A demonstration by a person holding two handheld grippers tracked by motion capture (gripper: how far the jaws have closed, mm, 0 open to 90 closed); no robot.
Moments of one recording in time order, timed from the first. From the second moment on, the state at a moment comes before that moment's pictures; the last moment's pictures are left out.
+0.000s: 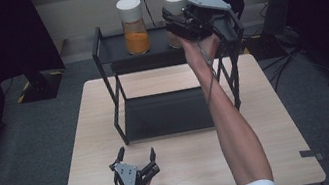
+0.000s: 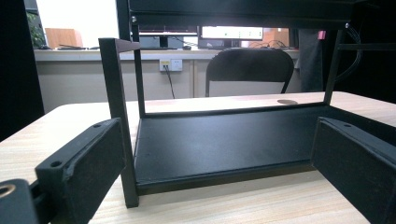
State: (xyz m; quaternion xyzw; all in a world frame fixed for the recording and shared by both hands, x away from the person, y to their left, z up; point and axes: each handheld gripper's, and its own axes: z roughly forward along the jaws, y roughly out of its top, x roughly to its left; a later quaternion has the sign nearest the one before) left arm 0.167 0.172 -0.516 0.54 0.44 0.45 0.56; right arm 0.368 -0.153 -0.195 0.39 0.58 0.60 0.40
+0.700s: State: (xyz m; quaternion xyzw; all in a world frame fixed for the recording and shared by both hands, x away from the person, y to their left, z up) left arm 0.167 0.172 -0.516 0.54 0.44 0.45 0.56; right arm 0.370 -0.153 -0.194 0.39 0.58 0.60 0.39
